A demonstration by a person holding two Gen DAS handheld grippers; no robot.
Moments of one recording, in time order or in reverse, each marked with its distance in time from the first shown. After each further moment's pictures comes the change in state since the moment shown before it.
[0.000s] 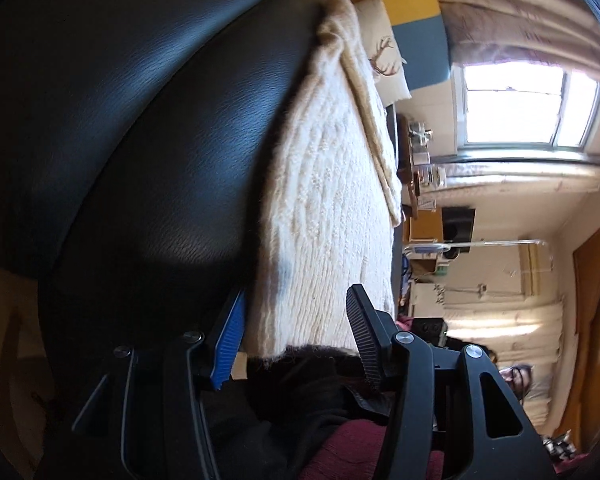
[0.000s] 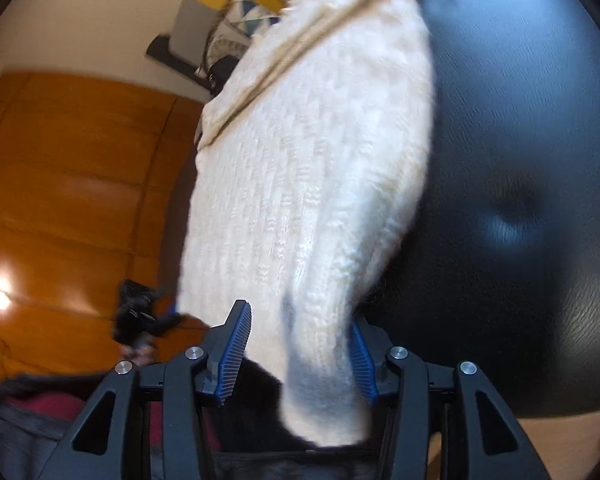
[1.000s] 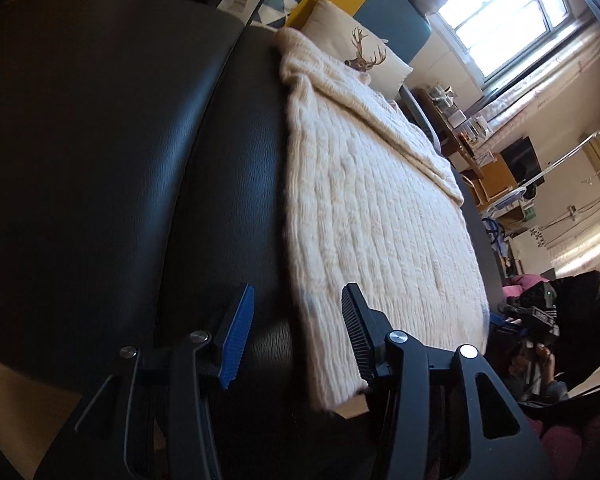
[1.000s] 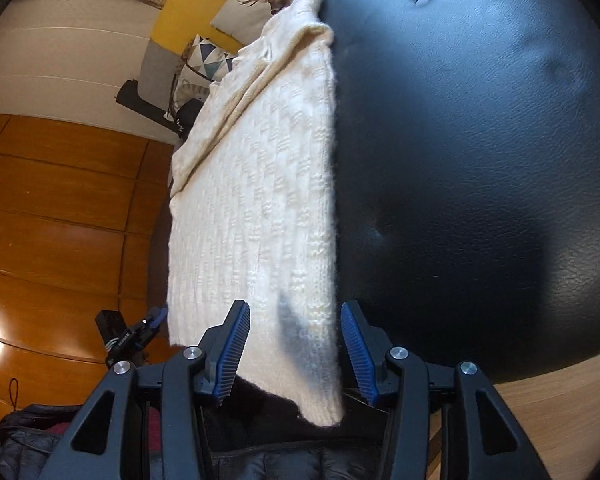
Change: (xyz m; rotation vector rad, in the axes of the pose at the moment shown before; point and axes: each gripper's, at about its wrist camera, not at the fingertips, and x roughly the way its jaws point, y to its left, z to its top) left arm -0.016 -0.032 0.004 0.421 -0.129 0.337; right arm -0.045 -0.022 -0.003 0.090 -0.108 -0.070
